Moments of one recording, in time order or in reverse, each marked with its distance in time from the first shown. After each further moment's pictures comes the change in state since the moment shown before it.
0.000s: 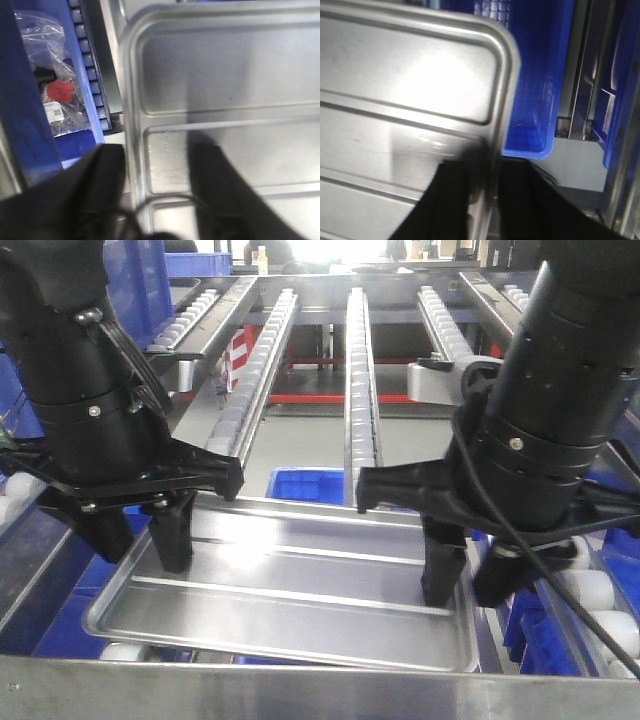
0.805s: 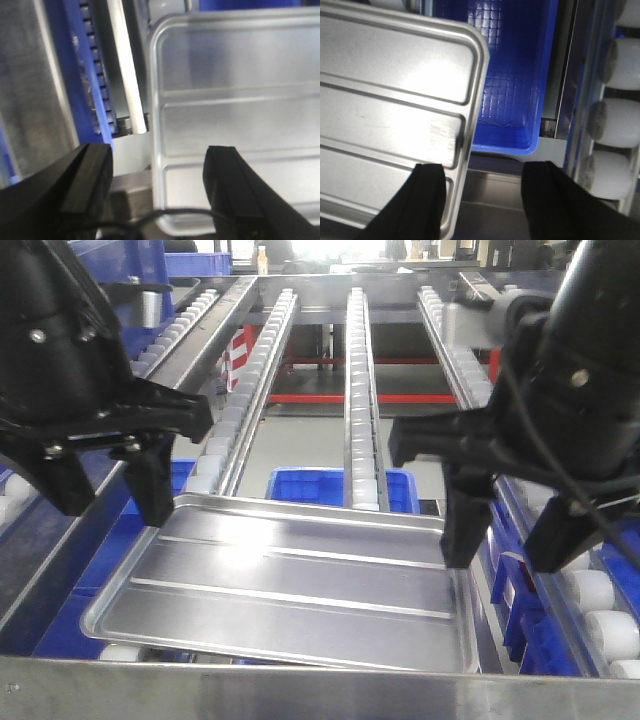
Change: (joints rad) left arm 0.000 -0.128 0.004 0.011 0.074 0.002; right arm 0.000 -0.127 0.014 -0.022 0.103 -0.006
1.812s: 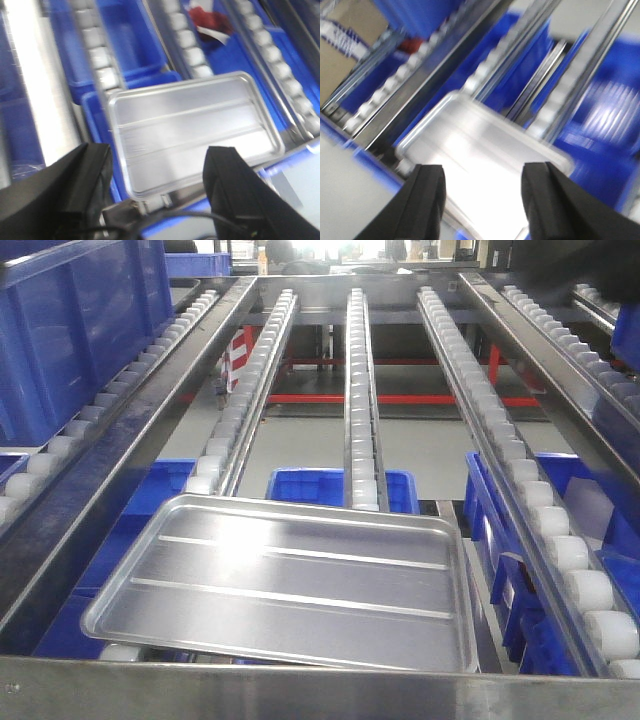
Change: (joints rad) left arm 0.025 -0.741 0.319 -0.258 -0.163 0.391; right arm 0.058 -0.673 0.286 0.285 -0.336 -0.586
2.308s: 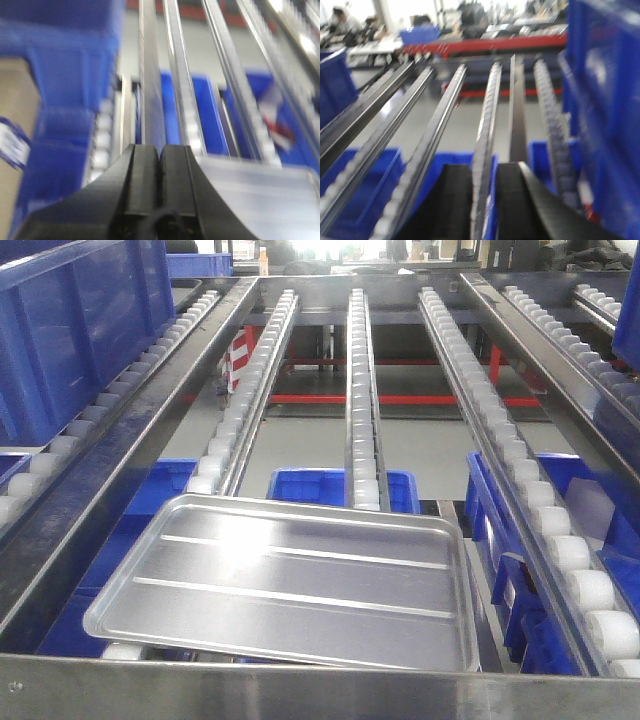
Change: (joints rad) left arm 0.330 -0.367 0.133 0.040 -0.047 -0.071; right arm -0.569 -0.531 0.153 -0.116 -0.047 -0.039
